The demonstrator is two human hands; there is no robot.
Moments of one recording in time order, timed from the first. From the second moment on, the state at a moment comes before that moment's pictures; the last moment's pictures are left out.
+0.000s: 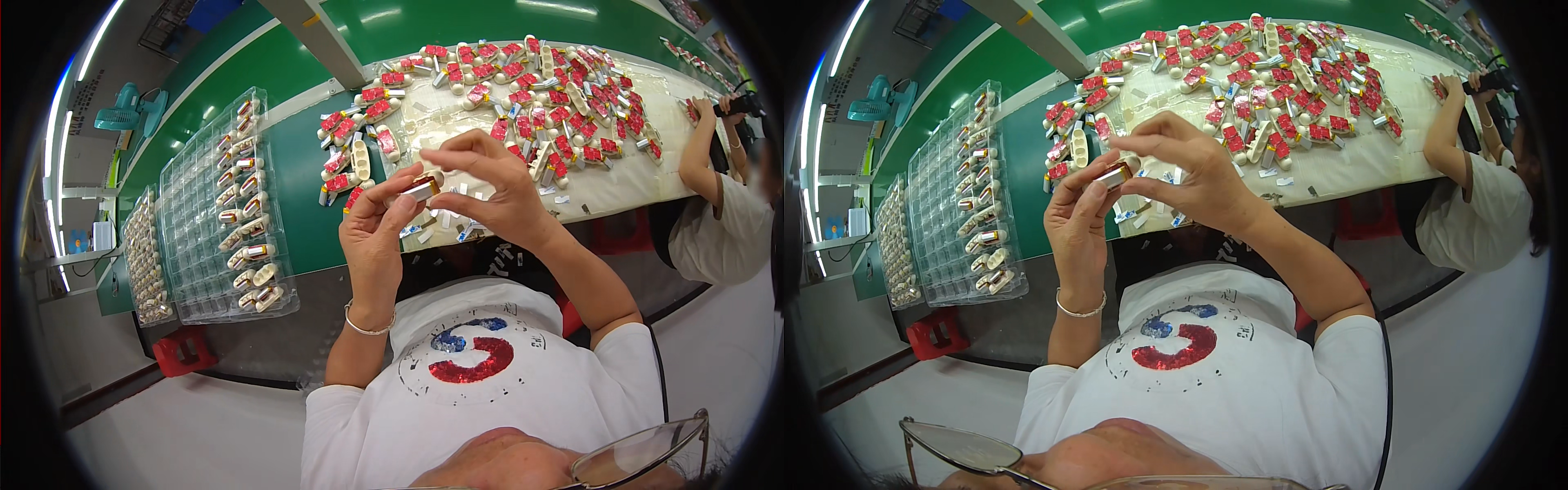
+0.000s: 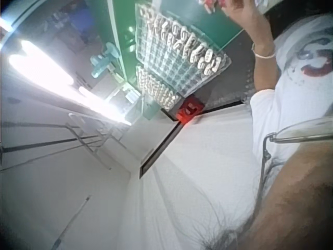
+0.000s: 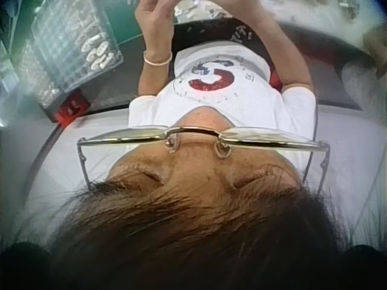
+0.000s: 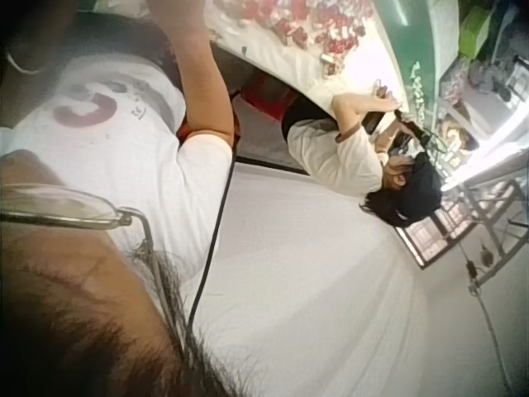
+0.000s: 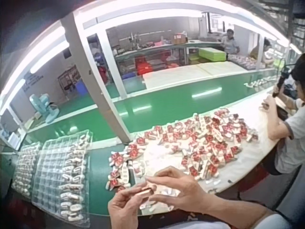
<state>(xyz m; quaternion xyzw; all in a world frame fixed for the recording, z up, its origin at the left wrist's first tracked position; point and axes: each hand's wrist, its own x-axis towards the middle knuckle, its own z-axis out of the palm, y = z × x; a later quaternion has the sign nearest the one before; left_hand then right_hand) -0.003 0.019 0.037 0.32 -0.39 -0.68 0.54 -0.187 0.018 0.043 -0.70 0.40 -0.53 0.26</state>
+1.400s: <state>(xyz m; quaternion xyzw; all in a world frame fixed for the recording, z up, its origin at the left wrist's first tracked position) 0.011 0.015 0.041 0.33 -0.37 -0.66 0.57 -0.151 0.010 0.032 -0.67 0.35 -0.59 0.27</state>
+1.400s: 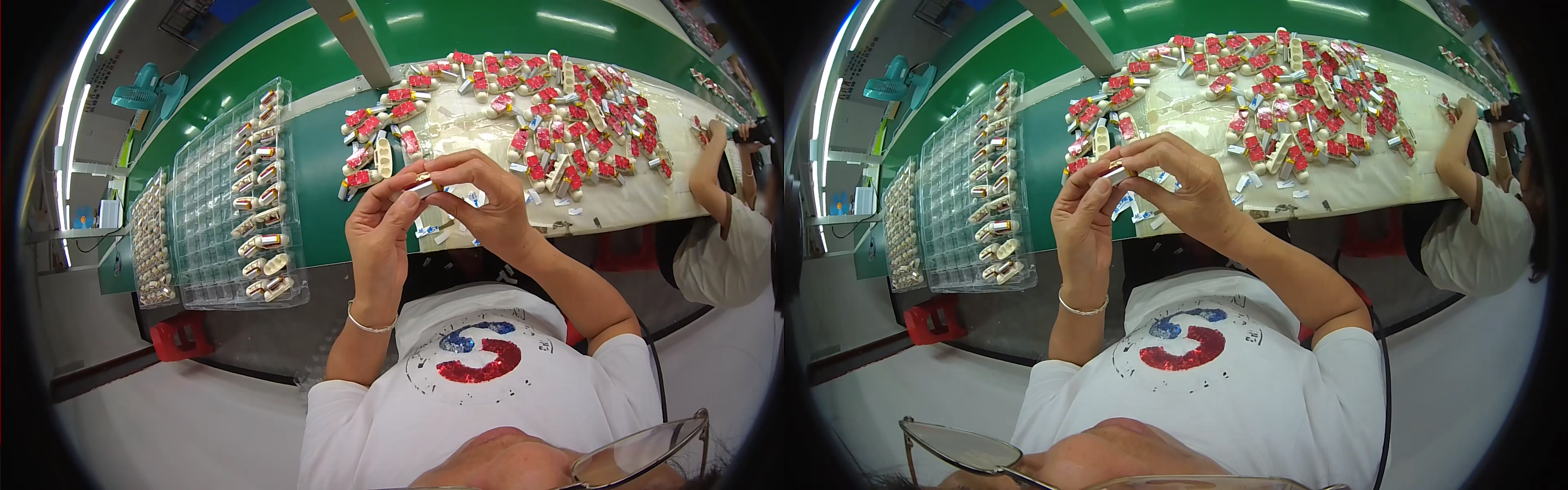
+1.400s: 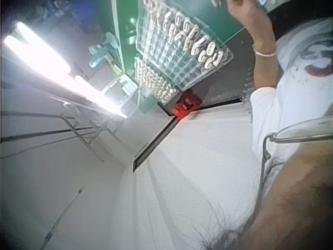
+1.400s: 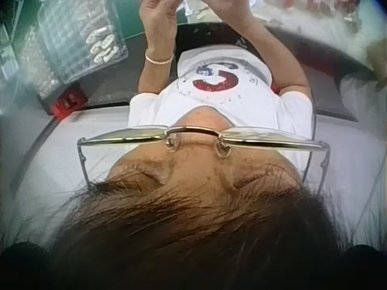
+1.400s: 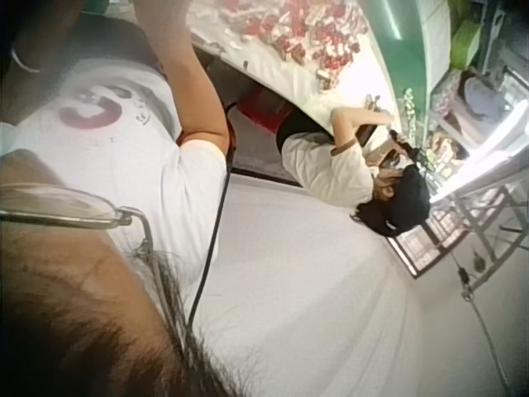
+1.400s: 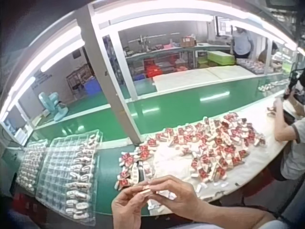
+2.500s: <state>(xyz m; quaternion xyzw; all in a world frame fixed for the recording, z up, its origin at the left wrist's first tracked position) 0.375 -0.136 0.014 0.61 -0.71 -0.03 0.35 -0.149 -0.055 0.020 -0.85 0.47 -0.24 0.08</state>
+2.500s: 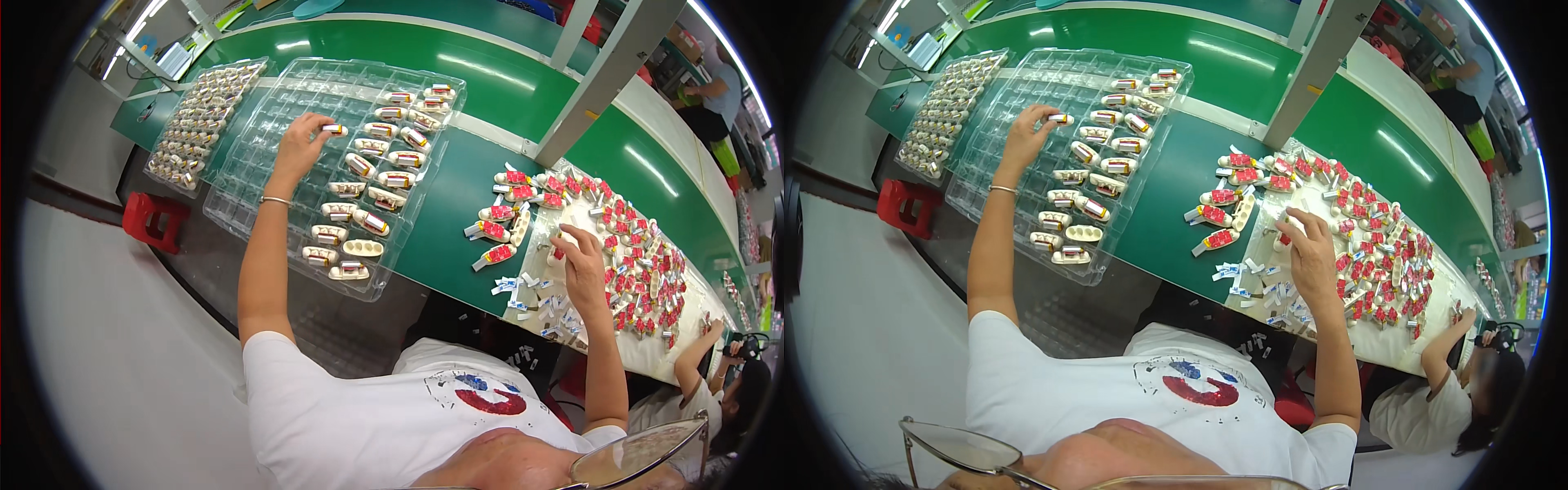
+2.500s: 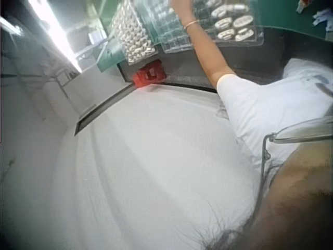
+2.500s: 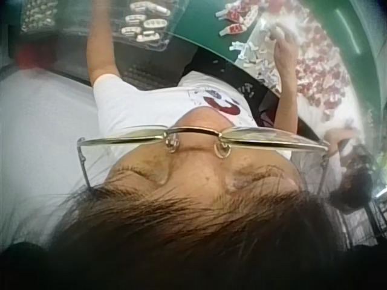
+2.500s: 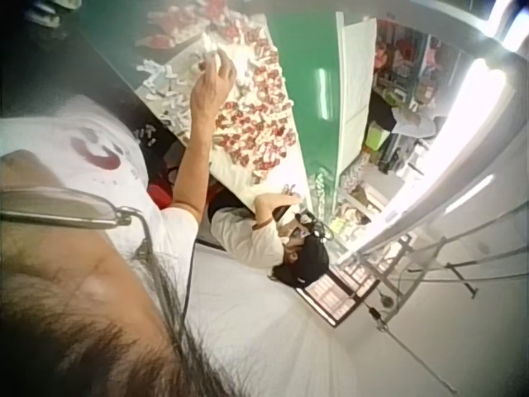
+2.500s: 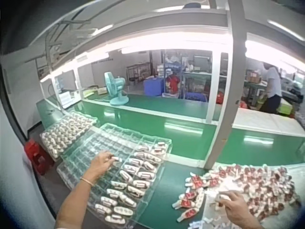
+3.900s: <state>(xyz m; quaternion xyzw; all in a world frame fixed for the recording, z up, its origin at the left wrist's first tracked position) 0.037 -0.024 0.009 0.48 -0.83 -0.10 0.28 -0.163 -0.050 -0.015 -0.85 0.42 -0.28 0.14</state>
